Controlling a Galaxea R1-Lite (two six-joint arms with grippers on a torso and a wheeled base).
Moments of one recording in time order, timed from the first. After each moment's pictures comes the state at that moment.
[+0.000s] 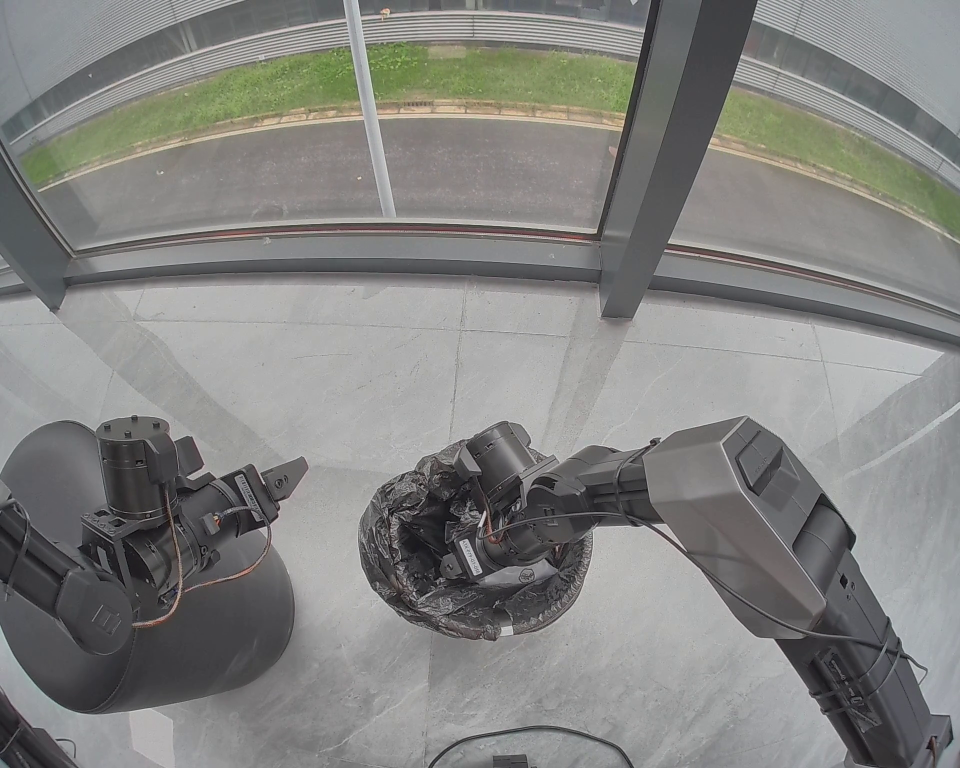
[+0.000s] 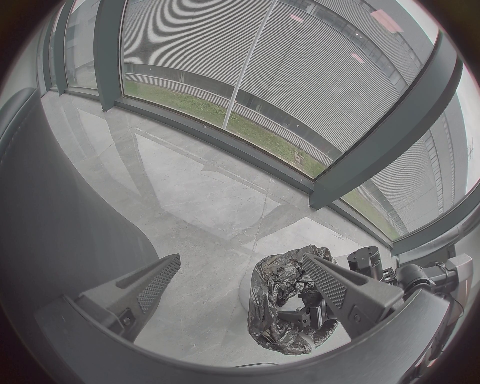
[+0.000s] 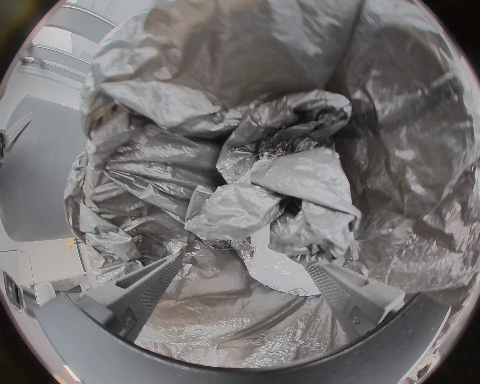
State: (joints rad) left arm -0.27 1.71 -0.48 -0.90 0.08 -0.48; right arm 0.69 2.64 -2.00 0.33 -0.03 0.17
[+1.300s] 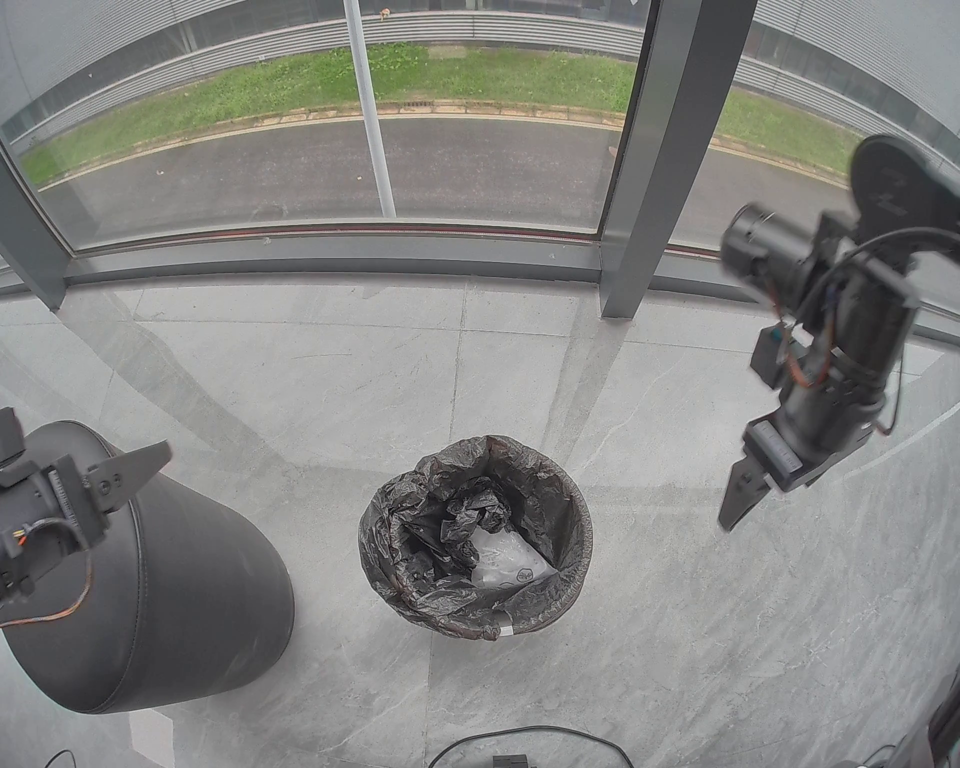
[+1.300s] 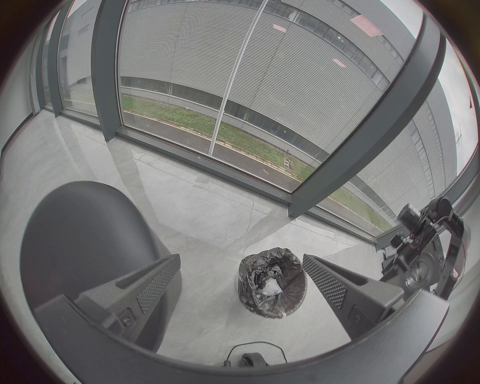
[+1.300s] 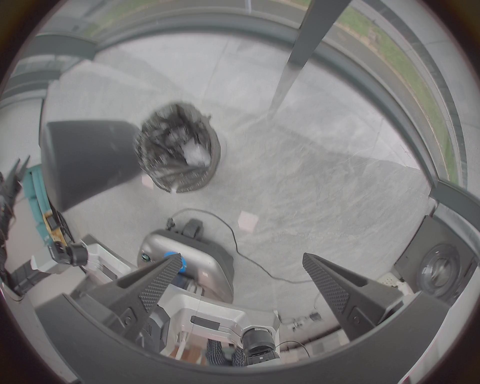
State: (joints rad) left arm -0.27 1.00 -0.61 -0.12 0.06 -0.40; right arm 0.53 1.92 -2.00 1.47 -0.13 0.23
